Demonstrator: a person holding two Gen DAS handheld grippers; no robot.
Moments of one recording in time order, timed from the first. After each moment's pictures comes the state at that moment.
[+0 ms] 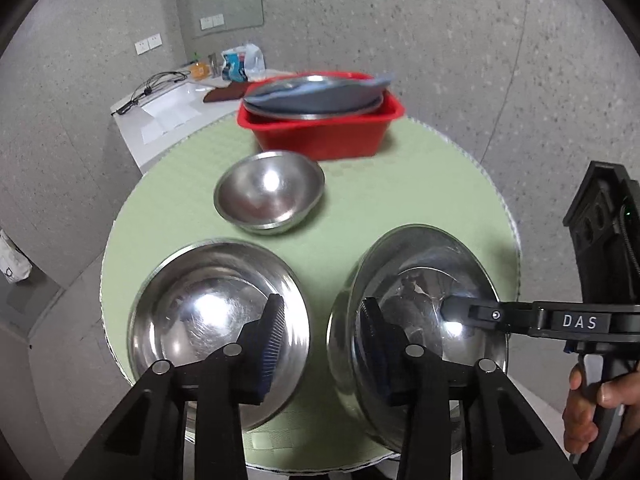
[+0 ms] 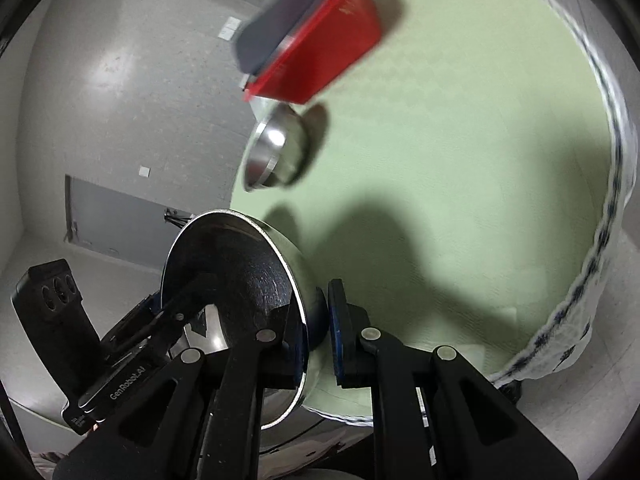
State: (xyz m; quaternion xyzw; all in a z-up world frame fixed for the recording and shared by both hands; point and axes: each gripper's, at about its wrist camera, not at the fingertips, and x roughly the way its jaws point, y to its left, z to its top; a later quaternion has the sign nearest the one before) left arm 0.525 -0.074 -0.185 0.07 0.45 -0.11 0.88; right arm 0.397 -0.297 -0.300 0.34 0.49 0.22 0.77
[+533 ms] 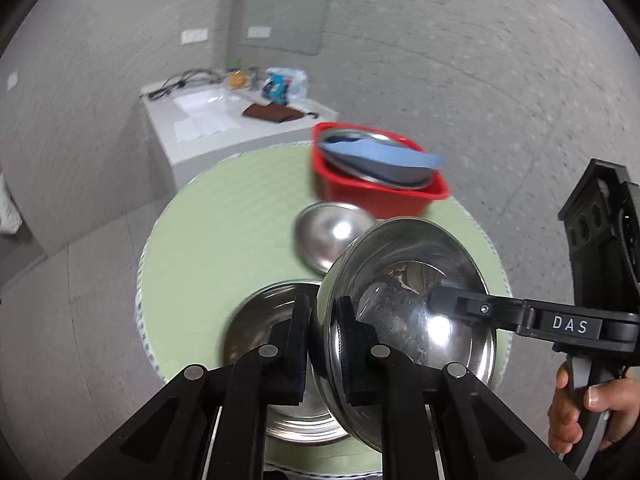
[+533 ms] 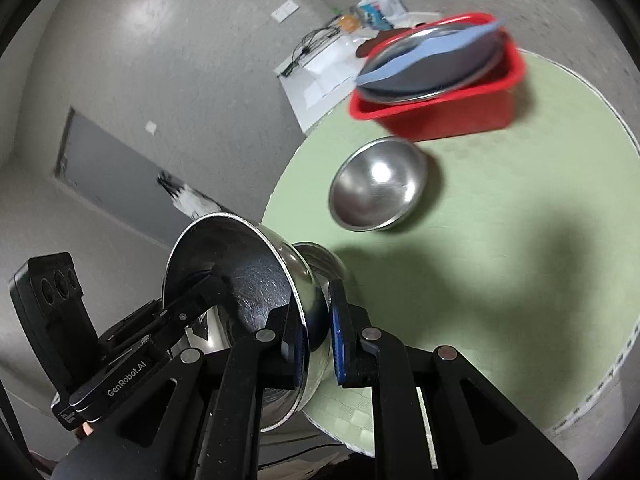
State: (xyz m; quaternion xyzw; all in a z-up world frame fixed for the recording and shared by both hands) left arm 0.518 0.044 -0.145 -0.05 0.42 -0.09 0.90; right arm 0.441 -0.192 -0.224 0.21 0.48 0.25 0.81
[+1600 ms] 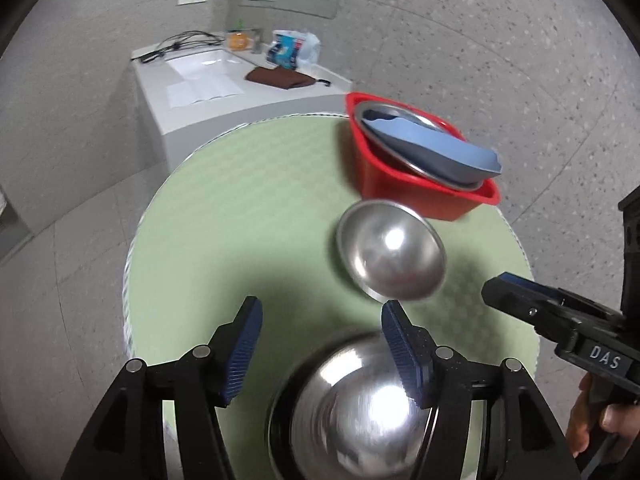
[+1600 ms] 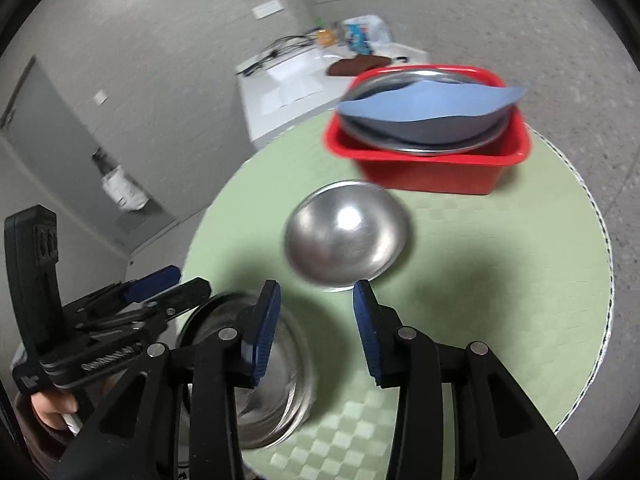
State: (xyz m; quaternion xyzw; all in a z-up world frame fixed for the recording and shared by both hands) left arm 0.633 0.068 -0.180 -0.05 0.48 -0.11 0.87; right arm 0.484 -0.172 -0.225 0.10 0.48 0.13 0.86
